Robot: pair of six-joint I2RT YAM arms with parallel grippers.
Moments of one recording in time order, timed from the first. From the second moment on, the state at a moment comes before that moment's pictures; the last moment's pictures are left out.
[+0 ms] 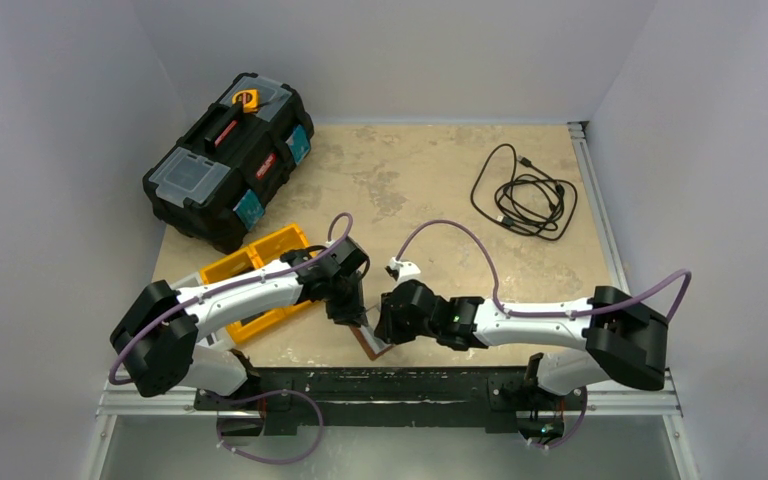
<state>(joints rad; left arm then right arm) -0.85 1.38 0.84 -0.64 0.13 -0.98 1.19 1.38 0.66 -0.06 0.14 0.90</state>
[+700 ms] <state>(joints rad) -0.65 1.23 0.84 -0.71 0.10 -0.90 1.30 1.53 0.84 -0.23 0.30 0.79</state>
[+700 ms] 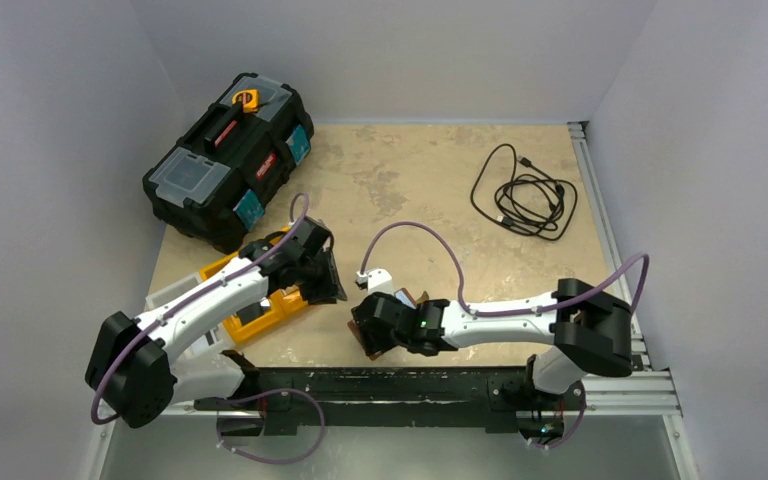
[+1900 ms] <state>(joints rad) -0.54 1.18 0.82 -0.75 0.14 -0.82 1.38 1.79 1.11 -0.56 0.48 0.71</state>
